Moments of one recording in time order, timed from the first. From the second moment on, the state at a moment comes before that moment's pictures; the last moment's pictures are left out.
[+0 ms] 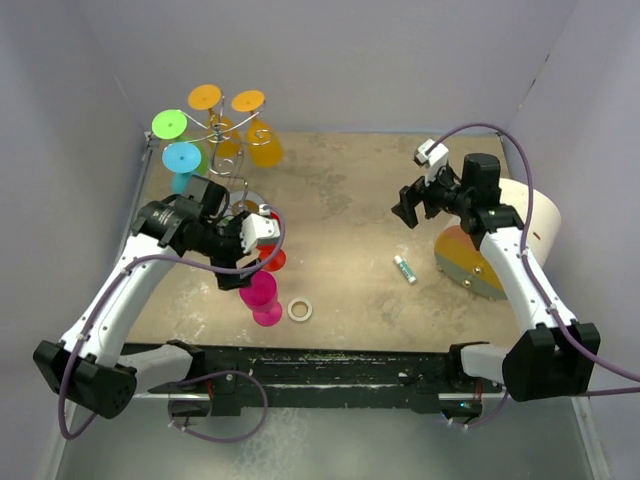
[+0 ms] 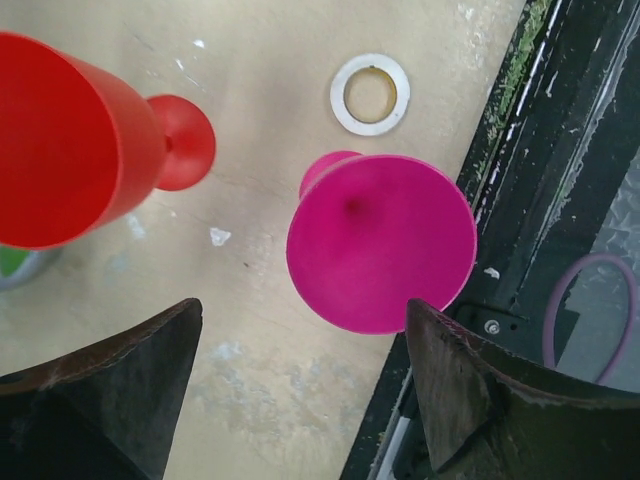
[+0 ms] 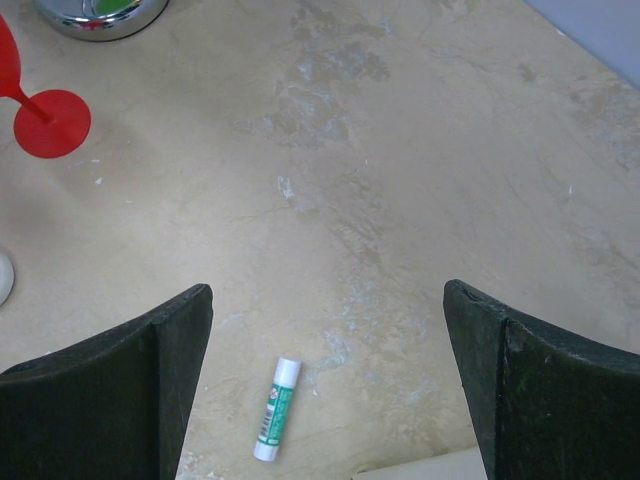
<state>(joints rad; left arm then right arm) -0.38 1.17 1.29 -1.26 0.49 0.80 0.10 1.24 1.08 -0.37 -0.54 -0.37</state>
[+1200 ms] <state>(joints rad) -0.40 1.22 1.24 -1.31 0.43 0.77 0.07 1.24 1.04 -0.34 -0.57 -0.37</state>
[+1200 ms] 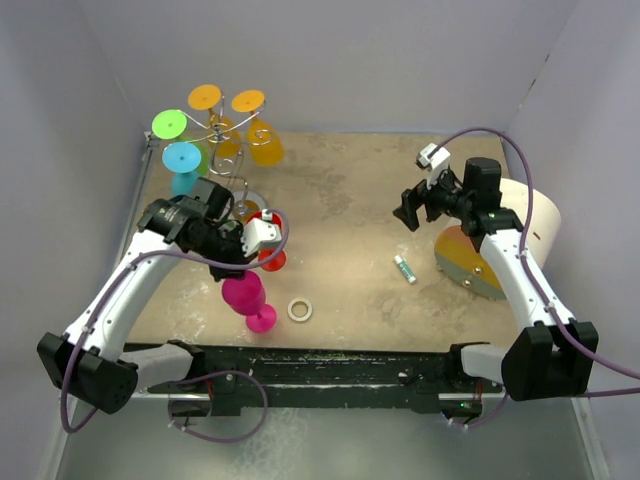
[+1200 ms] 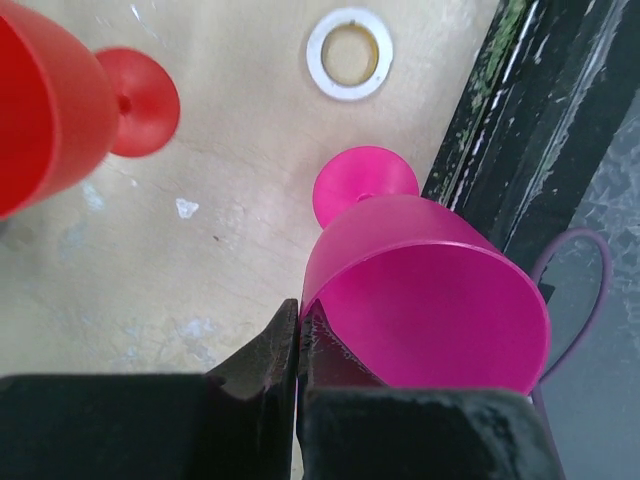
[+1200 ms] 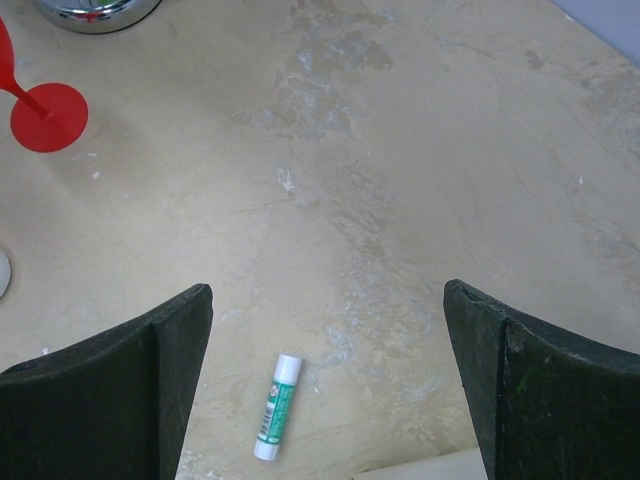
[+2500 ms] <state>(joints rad) -0.40 1.47 2.04 -0.67 0.55 0.08 0.08 1.34 1.53 -0.17 -0.88 0.36</state>
